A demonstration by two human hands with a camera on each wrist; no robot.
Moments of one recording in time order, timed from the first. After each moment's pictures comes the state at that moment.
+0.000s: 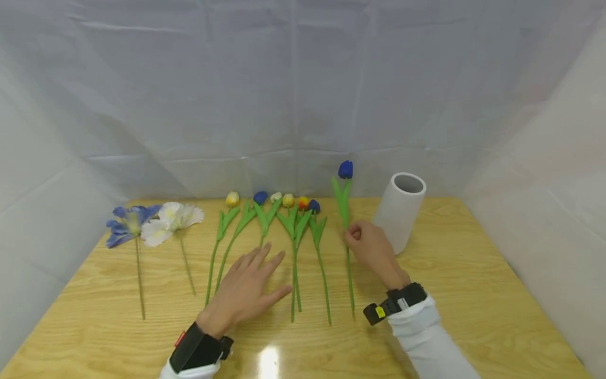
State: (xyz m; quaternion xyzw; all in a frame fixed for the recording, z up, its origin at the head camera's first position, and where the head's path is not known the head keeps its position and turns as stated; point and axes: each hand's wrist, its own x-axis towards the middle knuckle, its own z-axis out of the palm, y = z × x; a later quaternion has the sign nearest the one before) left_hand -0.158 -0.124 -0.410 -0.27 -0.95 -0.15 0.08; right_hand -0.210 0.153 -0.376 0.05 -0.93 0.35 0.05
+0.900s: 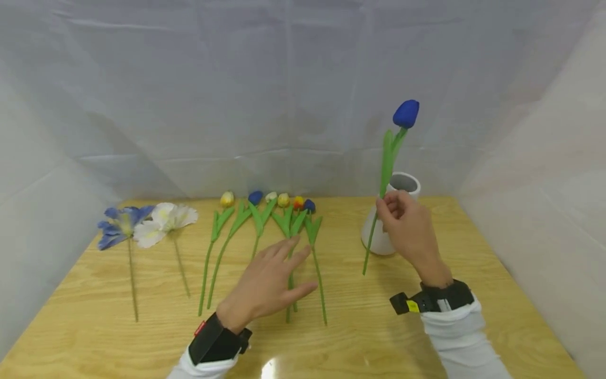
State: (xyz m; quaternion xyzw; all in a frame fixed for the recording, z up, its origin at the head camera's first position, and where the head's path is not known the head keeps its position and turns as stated) left_hand -0.165 -0.080 -0.388 -0.35 -0.91 -0.16 0.12; right_hand -0.187 0.201 -0.317 0.09 -0.88 0.40 0.23
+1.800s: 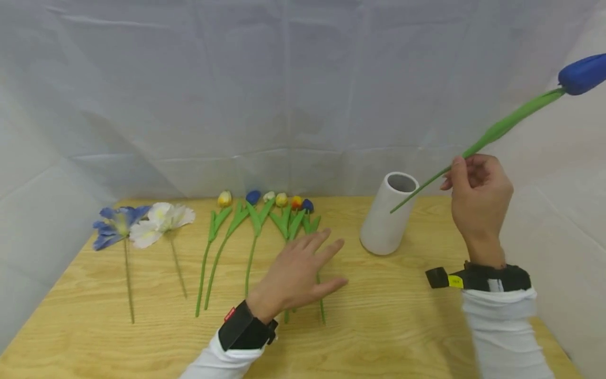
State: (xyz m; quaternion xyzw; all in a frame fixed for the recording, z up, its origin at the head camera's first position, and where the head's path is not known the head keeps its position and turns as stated) left_hand -0.171 -0.032 -0.371 -0.39 -0.90 -0.15 0.11; right_hand -0.196 0.262 -0.269 0.03 -0.76 0.46 0.46
